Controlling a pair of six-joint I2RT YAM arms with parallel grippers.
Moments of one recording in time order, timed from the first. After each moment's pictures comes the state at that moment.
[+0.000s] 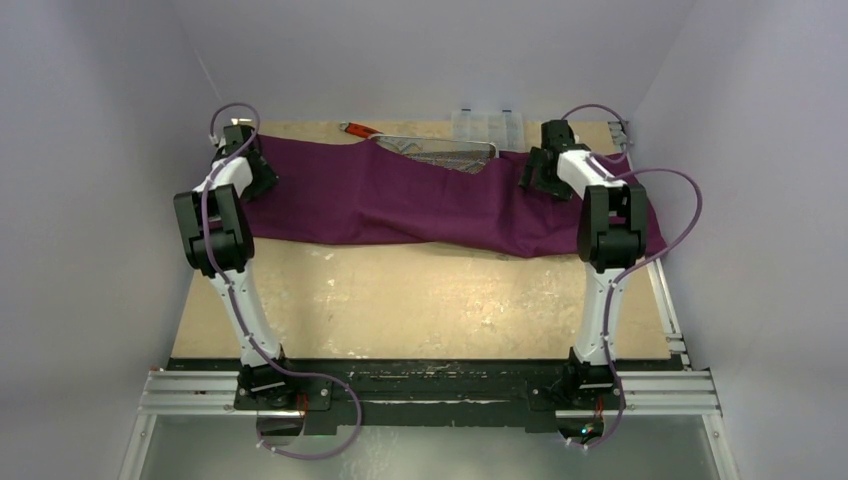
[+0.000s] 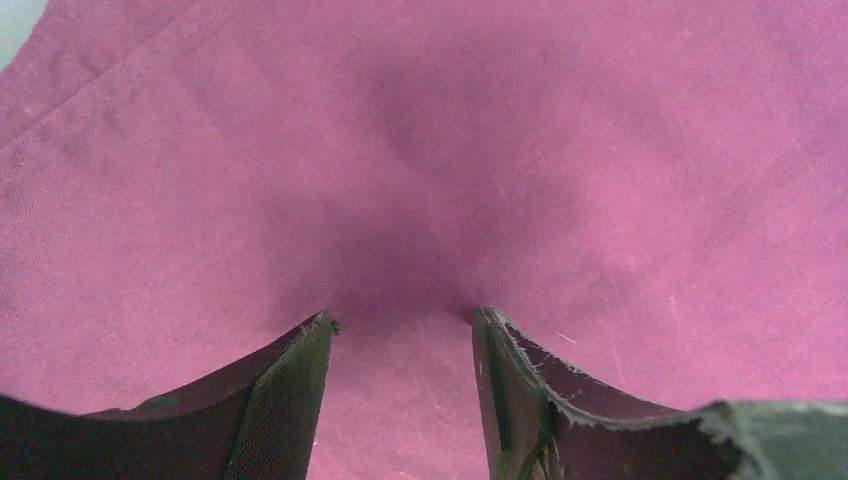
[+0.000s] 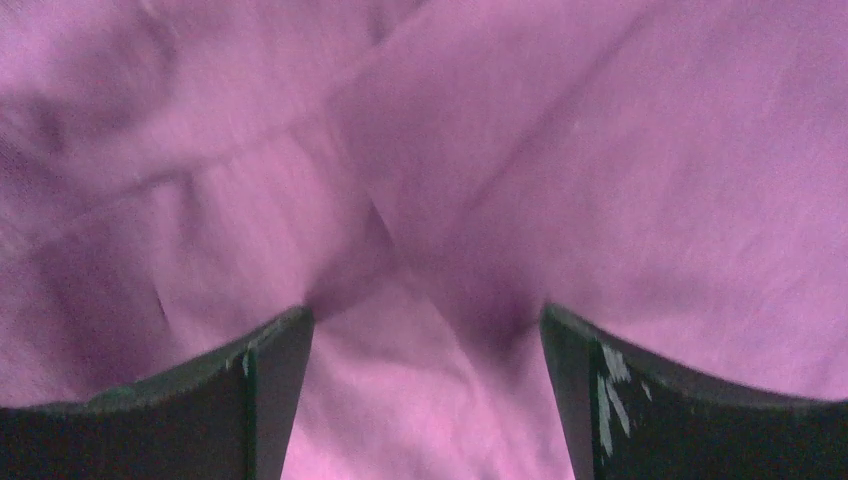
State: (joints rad) left arm 0.24 2.21 1.67 -0.41 -0.20 -0.45; right arm 0.05 2.21 1.72 -0.56 0.23 0.38
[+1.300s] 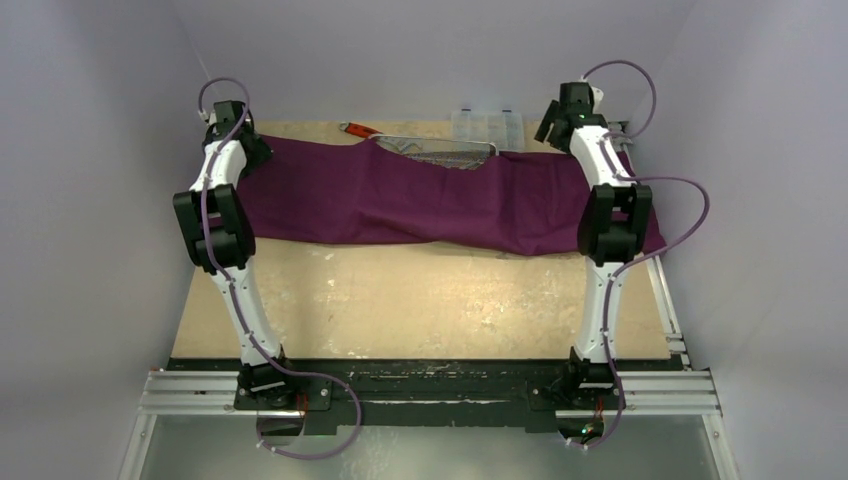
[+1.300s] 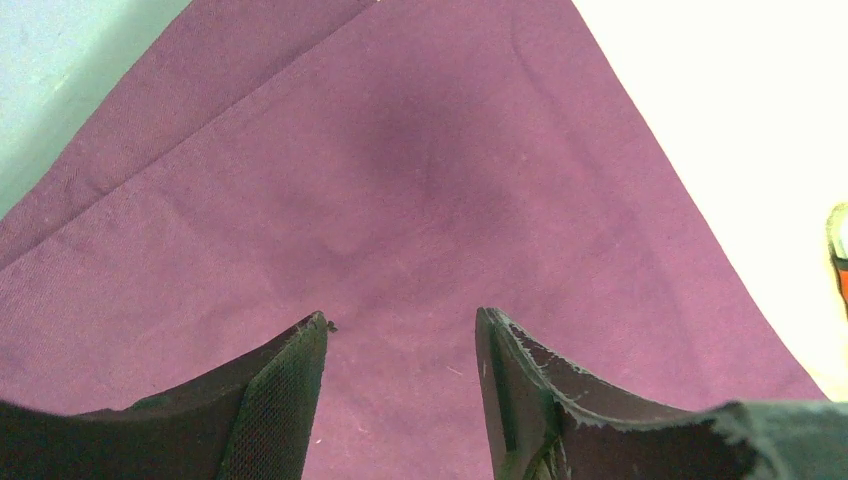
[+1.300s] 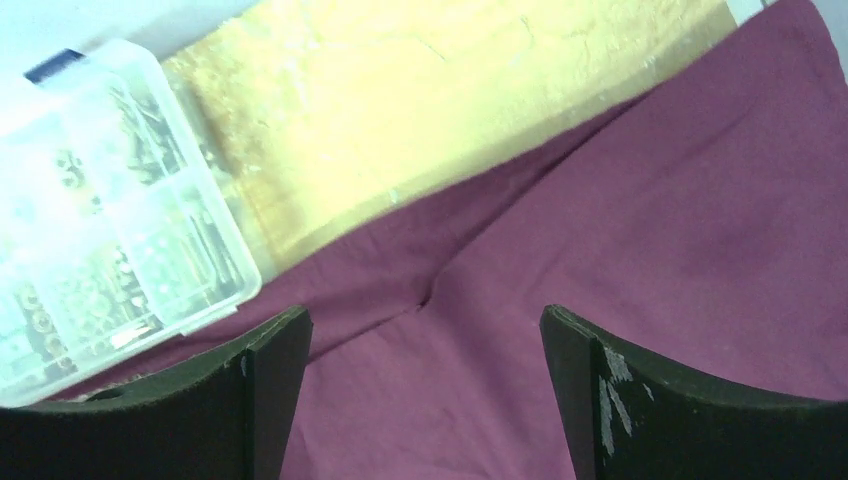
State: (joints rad) left arm 0.24 2.26 1.91 -0.50 -0.16 -0.49; right arm -0.01 2.30 2.08 -0.59 0.30 0.40
